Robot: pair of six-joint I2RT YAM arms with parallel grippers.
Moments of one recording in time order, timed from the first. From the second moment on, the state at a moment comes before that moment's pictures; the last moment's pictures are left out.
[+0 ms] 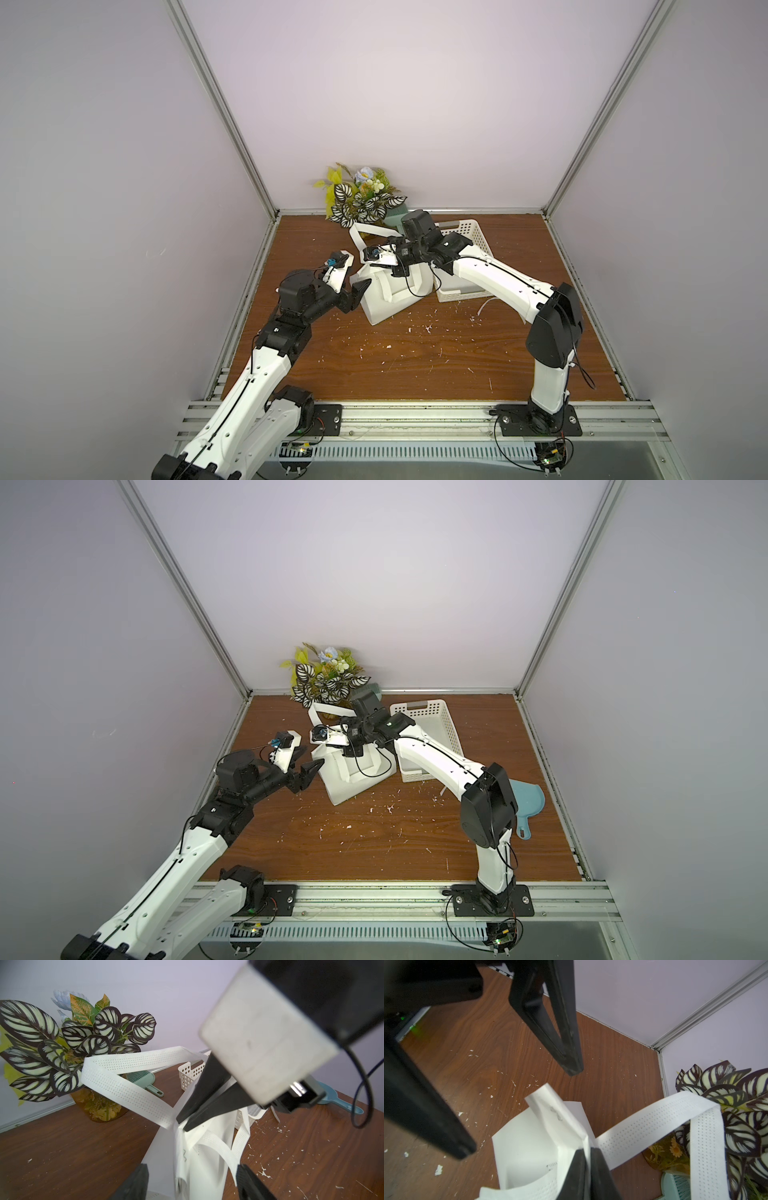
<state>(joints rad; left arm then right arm) -0.26 0.85 0.65 -0.09 0.42 0.08 0.80 1.91 1.77 -0.52 -0.45 -0.87</state>
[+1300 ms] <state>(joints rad) -0.26 0.97 0.59 0.19 0.44 0.05 0.65 1.84 1.69 -0.52 -0.41 -0.70</state>
